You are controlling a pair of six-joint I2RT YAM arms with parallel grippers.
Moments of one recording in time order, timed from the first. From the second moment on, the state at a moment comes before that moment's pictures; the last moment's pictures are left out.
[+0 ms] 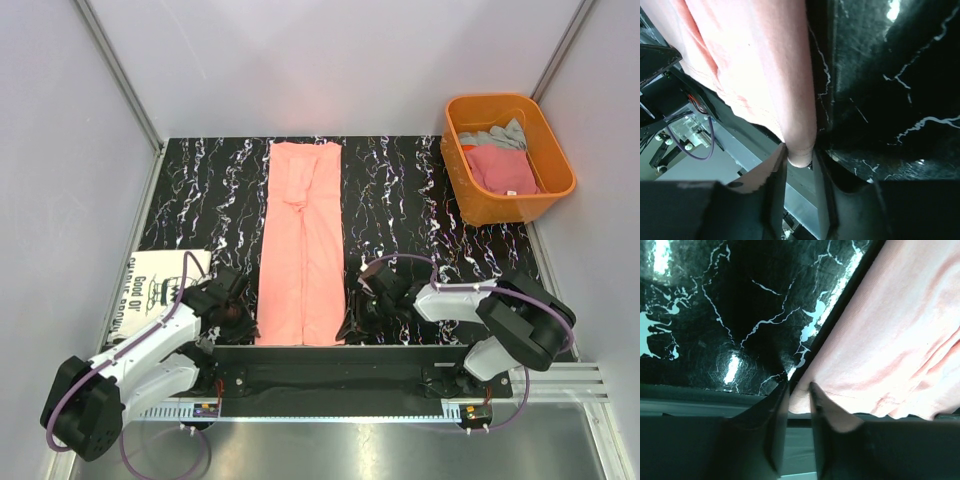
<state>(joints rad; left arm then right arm) -0.53 0.92 0.42 -0.78 0.06 -1.03 0.84 1.50 0.51 0.02 -0.48 1.07</state>
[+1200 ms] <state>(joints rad) -0.24 1.62 1.28 -0.67 -0.03 -0.73 0.38 1.95 1.43 -0.44 -0.60 0.76</state>
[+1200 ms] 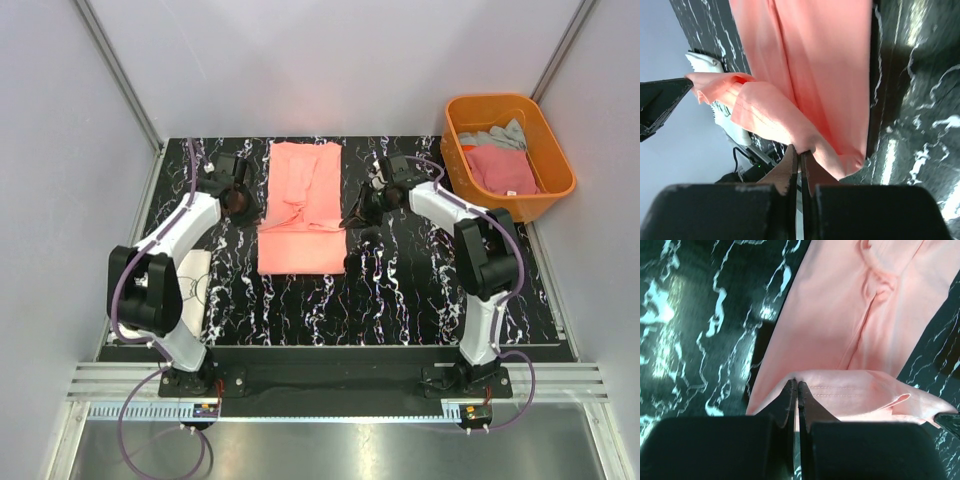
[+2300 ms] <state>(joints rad) -0.17 2.02 1.58 -0.65 0.16 -0.65 0.30 2.35 1.86 -0.59 -0.73 0.68</state>
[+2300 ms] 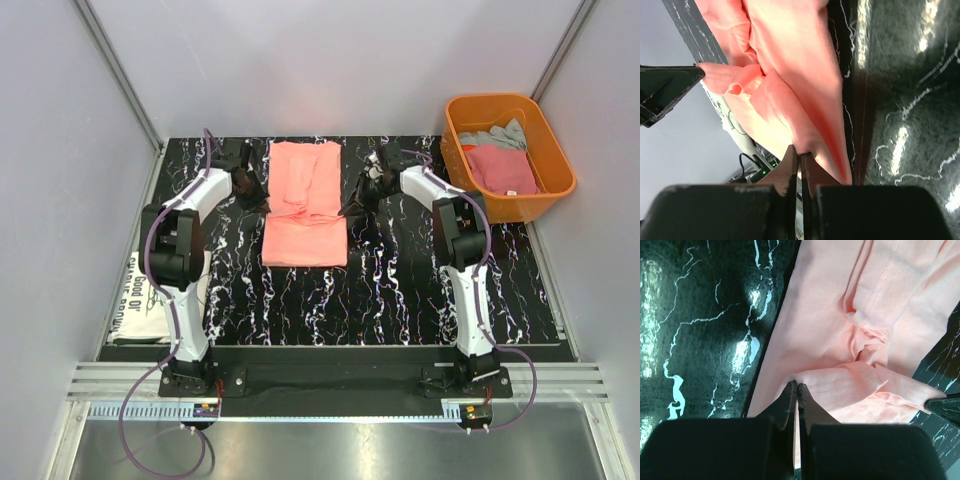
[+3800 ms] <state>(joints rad) -0.17 1.94 1.48 -0.53 0.25 -0.40 0.28 2.39 1.93 -0.69 -0.56 0.50</state>
